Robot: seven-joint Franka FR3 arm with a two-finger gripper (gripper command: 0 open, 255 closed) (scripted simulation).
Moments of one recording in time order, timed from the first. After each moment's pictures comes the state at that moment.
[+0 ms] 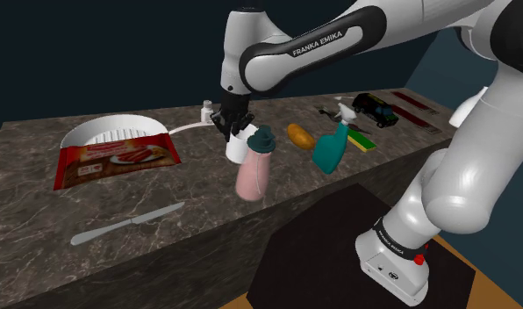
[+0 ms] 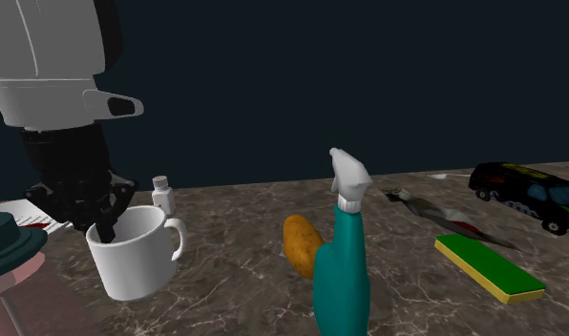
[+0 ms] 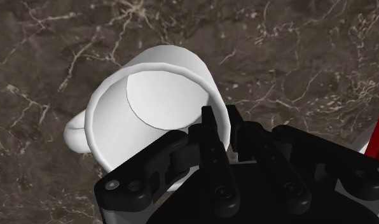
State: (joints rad) arm 0.27 0.10 0.21 -2.09 -0.06 2.22 0.76
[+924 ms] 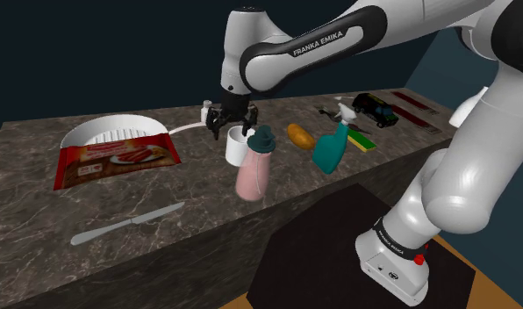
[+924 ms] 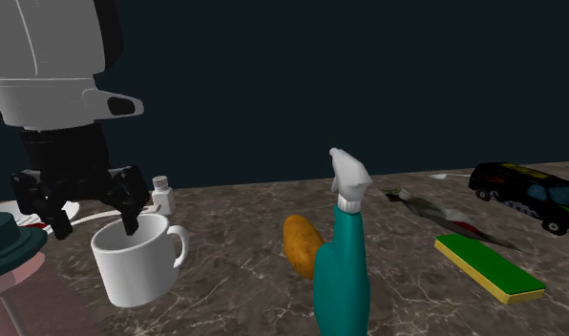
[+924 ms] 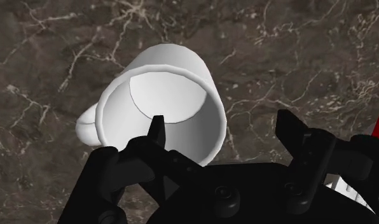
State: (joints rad) arm 0.27 0.10 0.21 -2.10 -0.06 2.22 0.76
